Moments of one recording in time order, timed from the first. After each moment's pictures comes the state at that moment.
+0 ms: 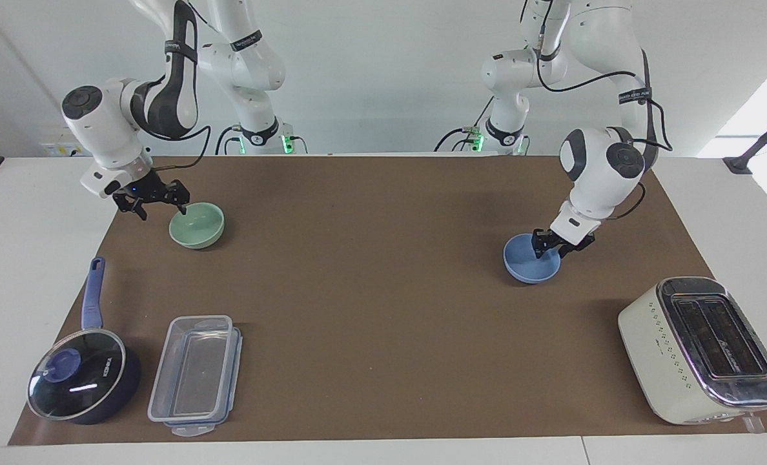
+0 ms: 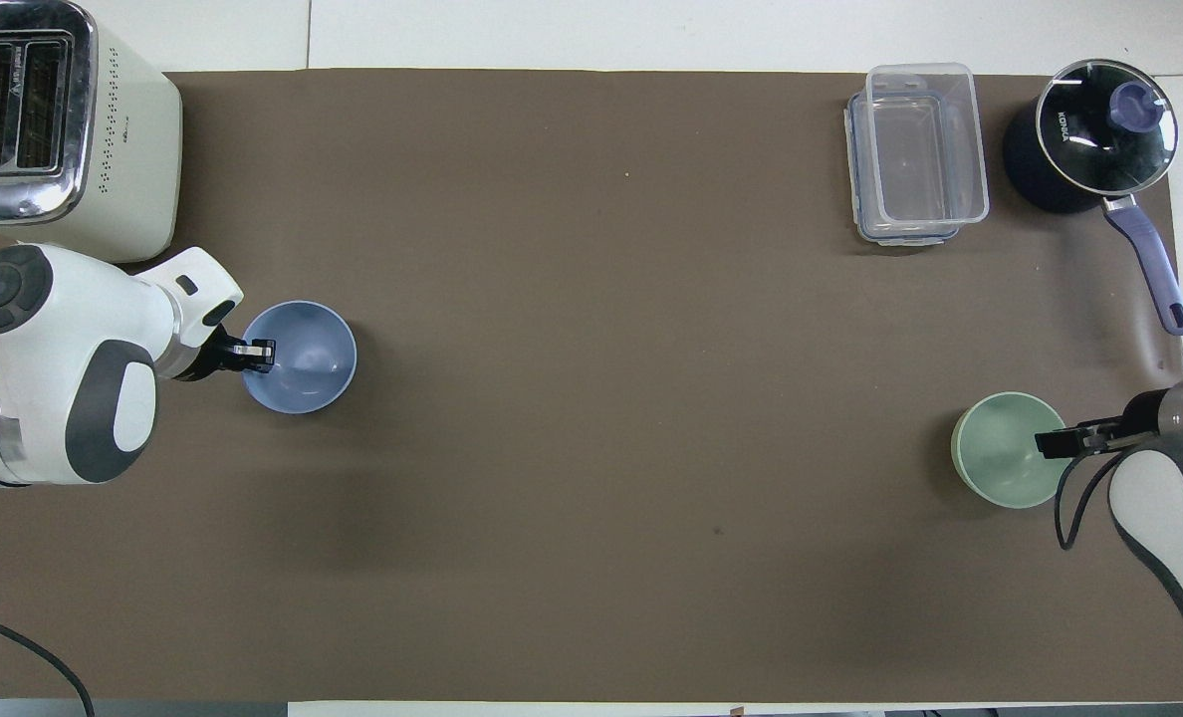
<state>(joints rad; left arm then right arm) 0.09 0.11 -0.19 -2.18 0.00 2.26 0.00 -0.31 -0.11 0.00 -2.40 -0.02 2.25 -0.46</state>
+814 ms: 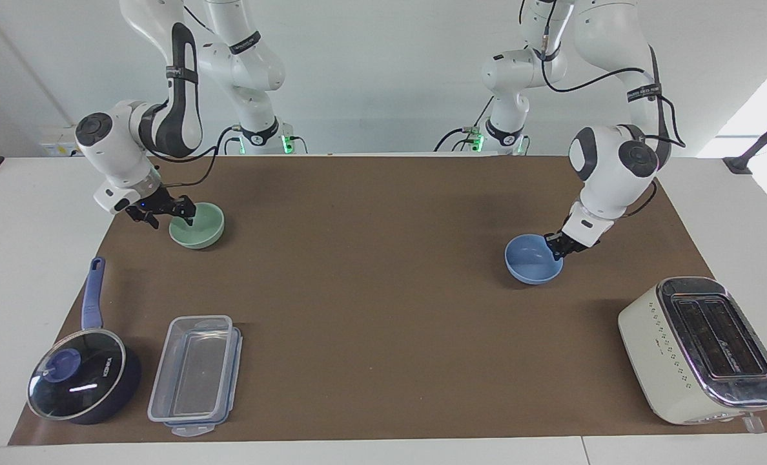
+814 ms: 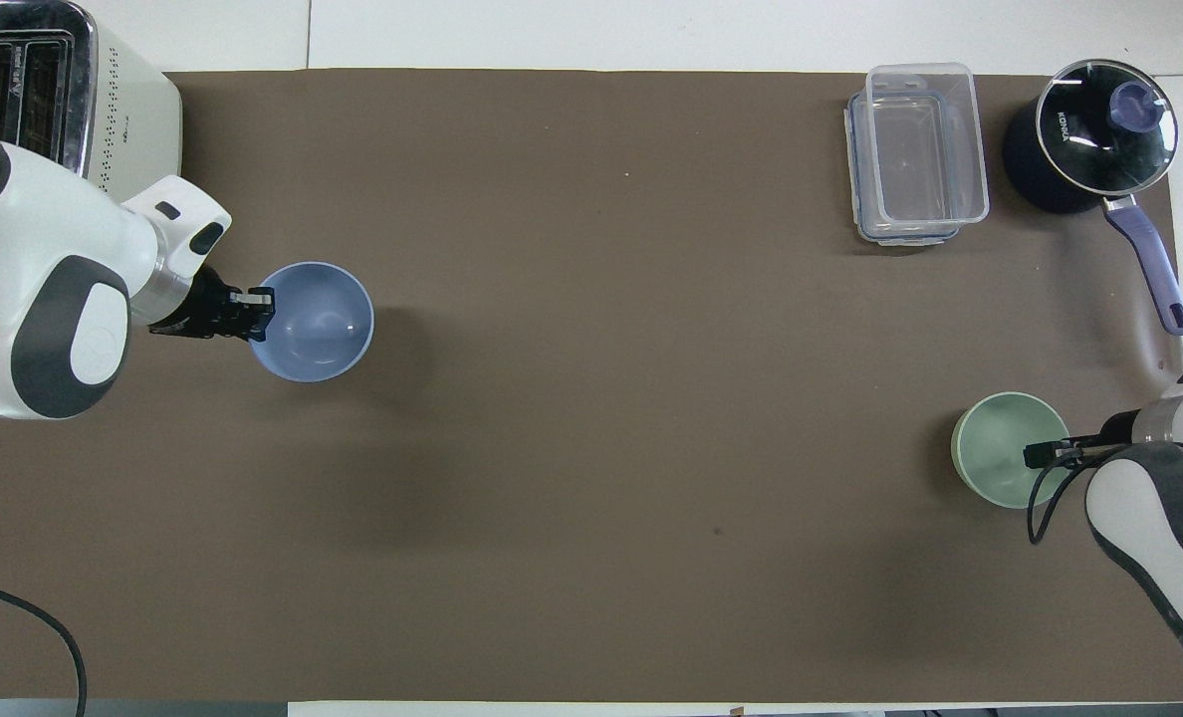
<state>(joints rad) 0.01 0.16 -0.21 -1.87 -0.05 1.94 -0.26 -0.33 -0.08 -0.01 -2.46 -0.02 2.30 -0.35</state>
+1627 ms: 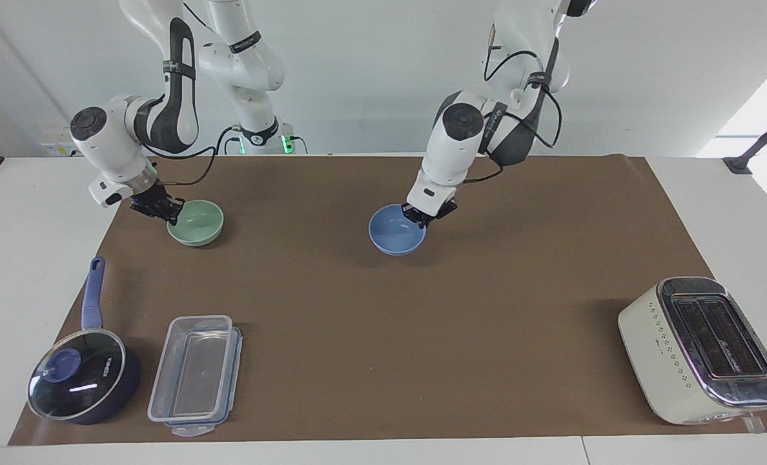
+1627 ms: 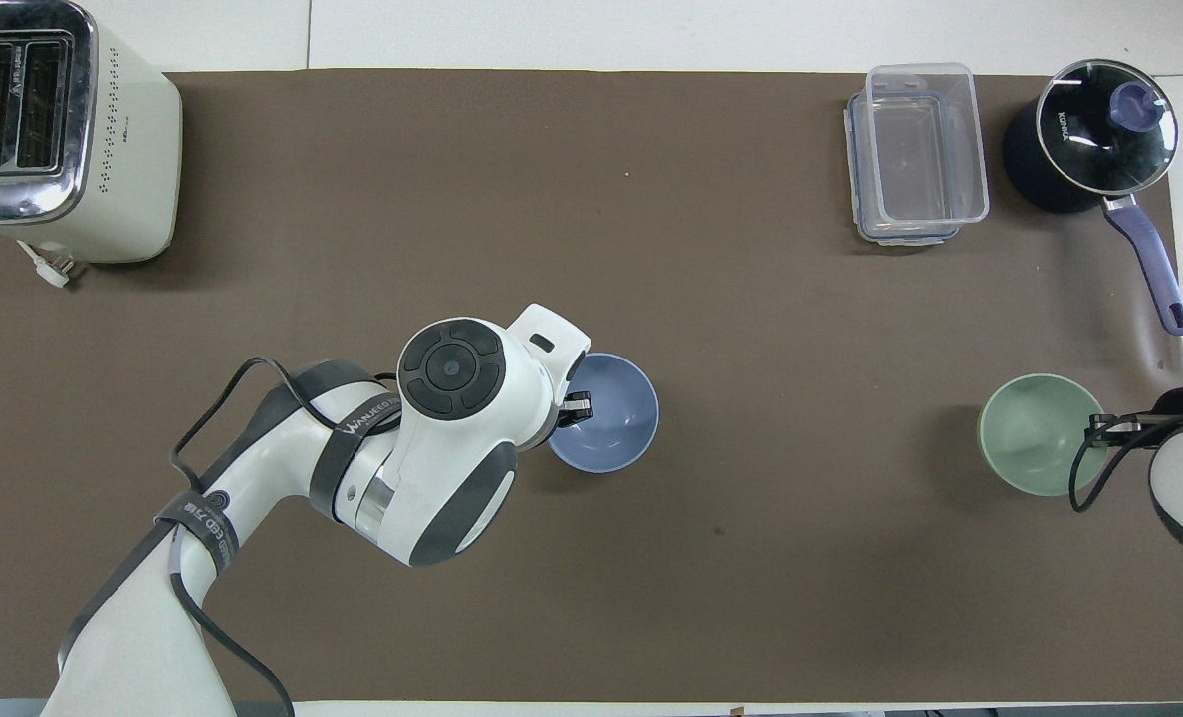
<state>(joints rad) -0.49 0.19 -0.22 -2.02 -0.11 2.21 -0.74 -0.34 -0.11 0.00 -2.30 -0.02 2.12 -0.26</state>
